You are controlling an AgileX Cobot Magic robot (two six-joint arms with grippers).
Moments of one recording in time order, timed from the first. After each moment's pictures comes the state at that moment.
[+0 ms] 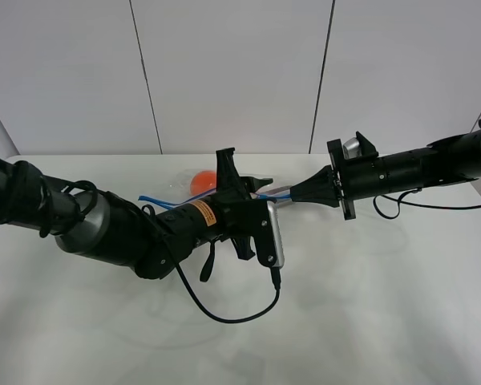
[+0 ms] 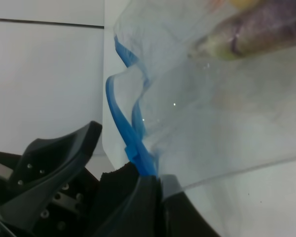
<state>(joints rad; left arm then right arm) -0.72 2.00 -0.90 -0.07 -0.83 1.14 -0.04 2.07 -1.17 1.37 1.19 -0.96</state>
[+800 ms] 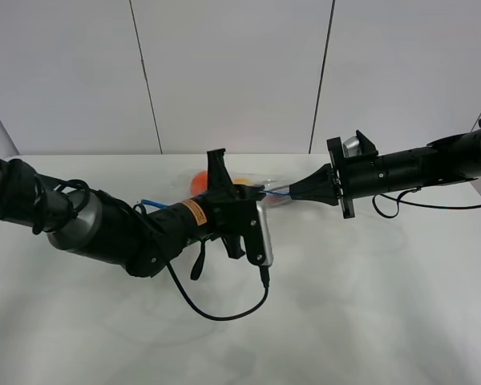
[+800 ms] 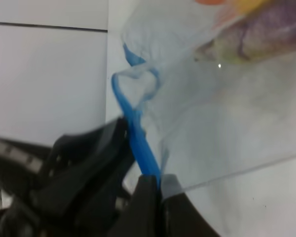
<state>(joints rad) -0.66 2.00 -0.87 -0.04 -0.84 1.14 -0.04 2.07 -1.17 1.39 1.19 -0.96</state>
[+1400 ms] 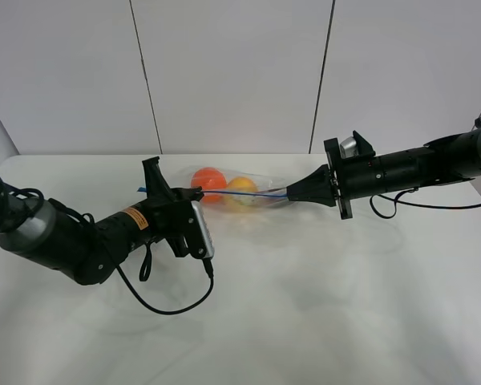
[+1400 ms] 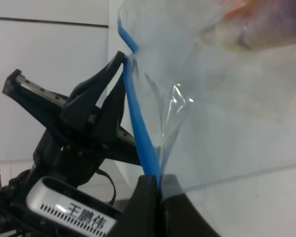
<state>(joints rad) -0.45 2.00 -0.70 -0.01 -1.01 1.14 -0.03 2.07 -1.17 1.39 1.19 -0.96</state>
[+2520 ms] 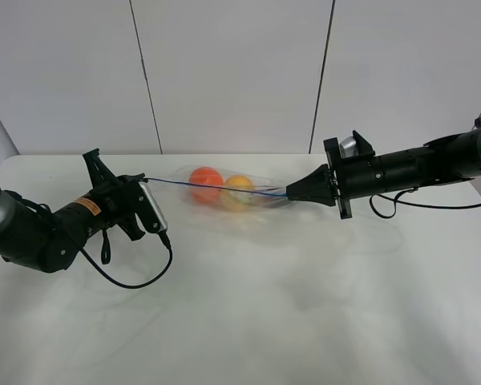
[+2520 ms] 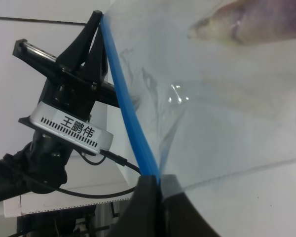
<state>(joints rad) -0.21 2.00 -0.67 -0.03 -1.06 1.14 -0.03 2.07 -1.17 1.39 1.19 -0.96</state>
